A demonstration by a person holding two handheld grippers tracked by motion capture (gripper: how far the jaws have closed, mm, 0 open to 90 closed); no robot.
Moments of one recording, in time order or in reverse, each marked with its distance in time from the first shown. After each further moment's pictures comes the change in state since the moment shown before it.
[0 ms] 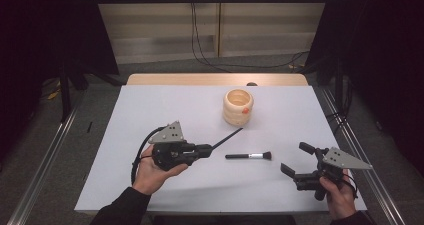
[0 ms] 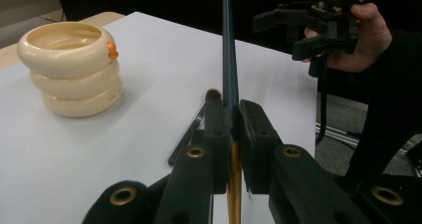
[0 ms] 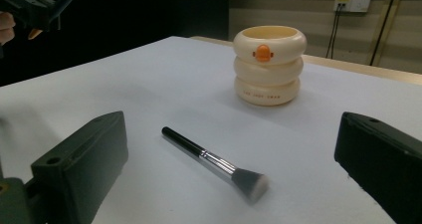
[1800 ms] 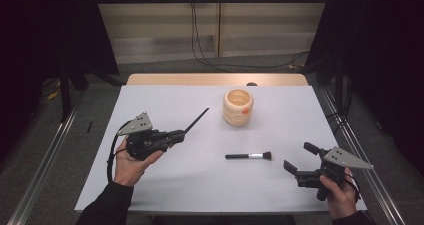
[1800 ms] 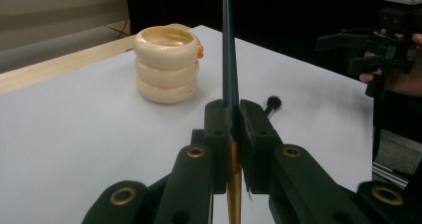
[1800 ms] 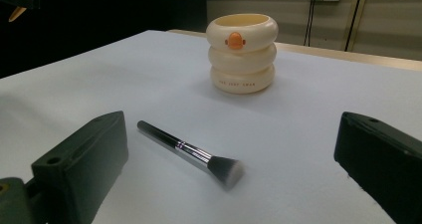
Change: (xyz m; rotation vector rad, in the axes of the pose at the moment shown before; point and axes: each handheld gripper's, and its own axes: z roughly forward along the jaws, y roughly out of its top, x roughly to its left) left arm 0.041 -0.020 -0.046 -0.083 0.173 -0.082; right arm -0.009 -0.007 -0.001 0.020 -0.096 0.028
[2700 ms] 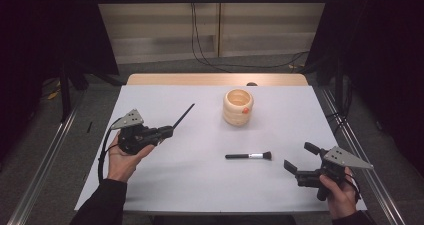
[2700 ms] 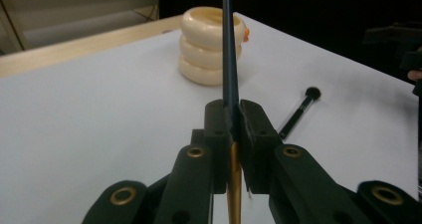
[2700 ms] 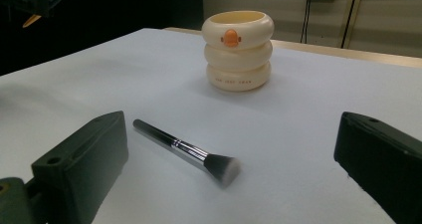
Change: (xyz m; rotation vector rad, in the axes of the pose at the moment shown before) left arm 0.032 -0.012 -0.014 0.008 0.088 -0.059; right arm -0.001 0.000 0.000 0.015 -0.017 -0.002
